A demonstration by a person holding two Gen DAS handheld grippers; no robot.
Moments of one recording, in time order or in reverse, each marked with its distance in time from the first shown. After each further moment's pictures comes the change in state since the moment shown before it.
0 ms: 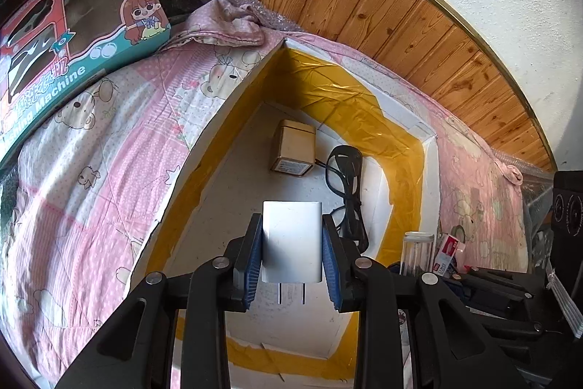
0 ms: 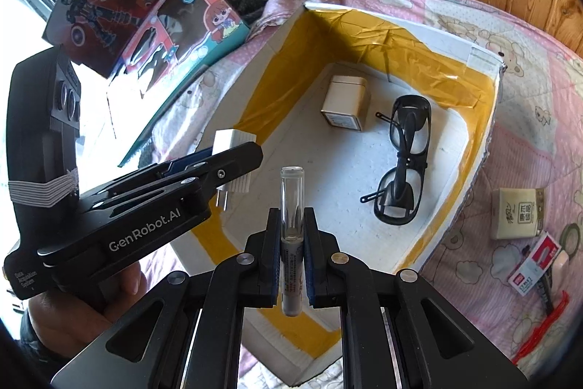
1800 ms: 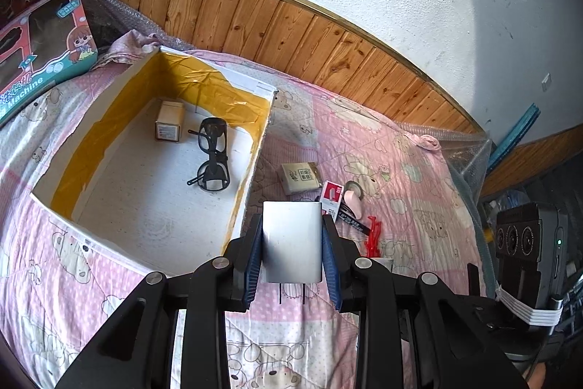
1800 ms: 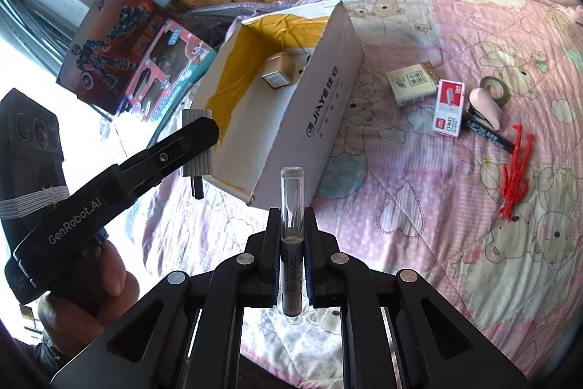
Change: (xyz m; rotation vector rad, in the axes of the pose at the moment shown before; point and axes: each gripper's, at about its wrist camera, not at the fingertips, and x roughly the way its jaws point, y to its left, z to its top) left arm -0.086 -0.106 -0.129 0.149 -0.158 -0.228; right arm -0.123 -0.040 -0.174 0.201 -0.186 0.009
